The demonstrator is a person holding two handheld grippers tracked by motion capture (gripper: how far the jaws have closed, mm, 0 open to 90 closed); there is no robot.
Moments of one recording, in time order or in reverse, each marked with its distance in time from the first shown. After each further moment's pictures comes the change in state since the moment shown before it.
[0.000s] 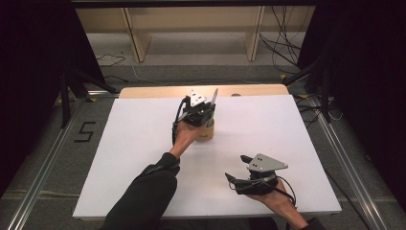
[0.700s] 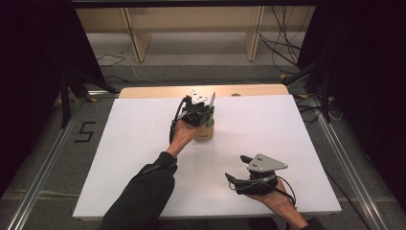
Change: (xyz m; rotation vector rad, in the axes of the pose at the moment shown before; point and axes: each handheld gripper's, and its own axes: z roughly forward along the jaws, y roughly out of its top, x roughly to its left) left arm 0.006 0.001 0.001 0.121 0.004 0.019; right arm 0.000 0.000 0.000 0.005 0.001 0.001
